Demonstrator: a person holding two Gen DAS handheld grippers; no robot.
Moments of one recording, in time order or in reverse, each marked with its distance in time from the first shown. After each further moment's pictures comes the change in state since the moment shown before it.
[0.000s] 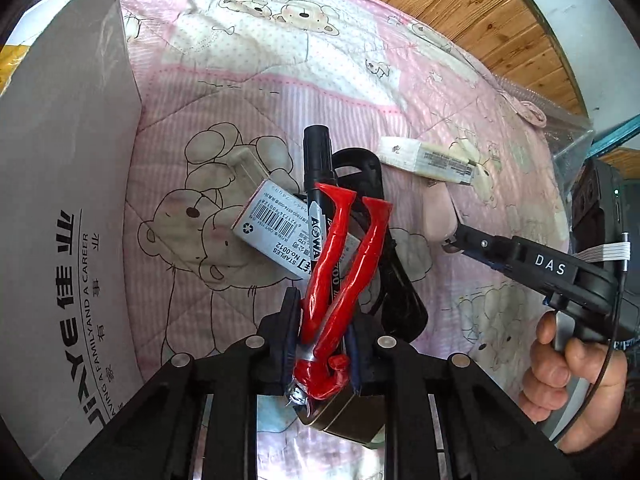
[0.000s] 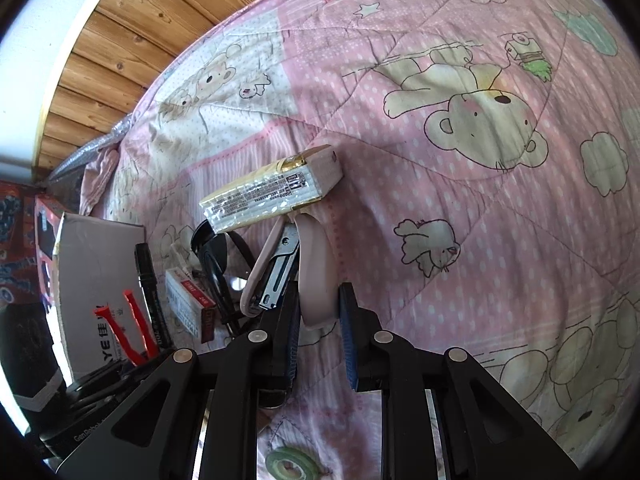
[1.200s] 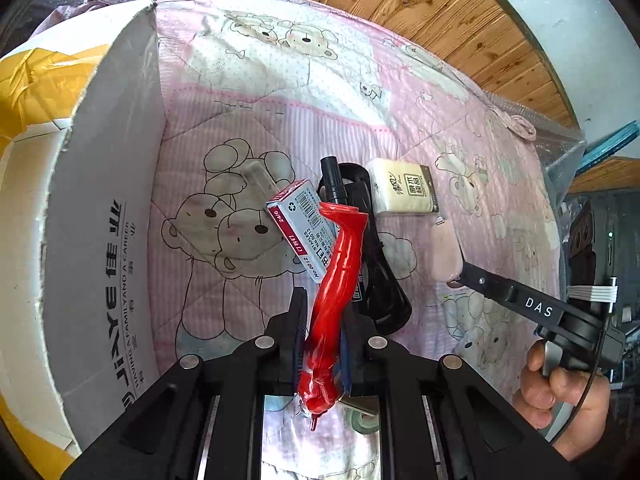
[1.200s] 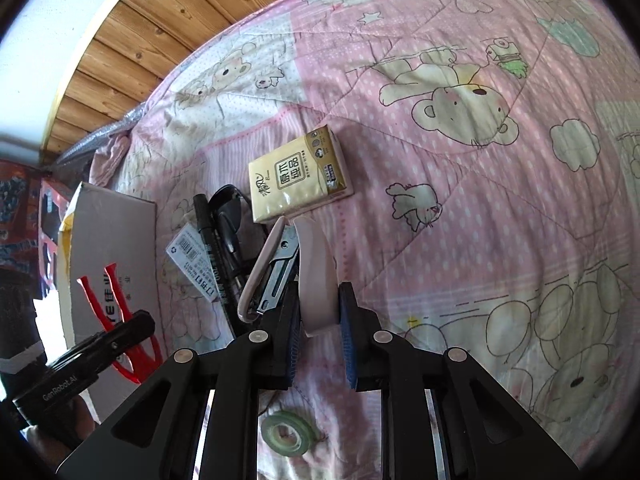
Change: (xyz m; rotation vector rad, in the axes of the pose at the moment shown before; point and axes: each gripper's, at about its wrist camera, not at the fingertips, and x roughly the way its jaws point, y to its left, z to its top) left arm -0.042 -0.002 -0.013 0.004 -0.063 -0.007; right arm -0.032 0.009 -0.034 -0.046 -0.019 -0.018
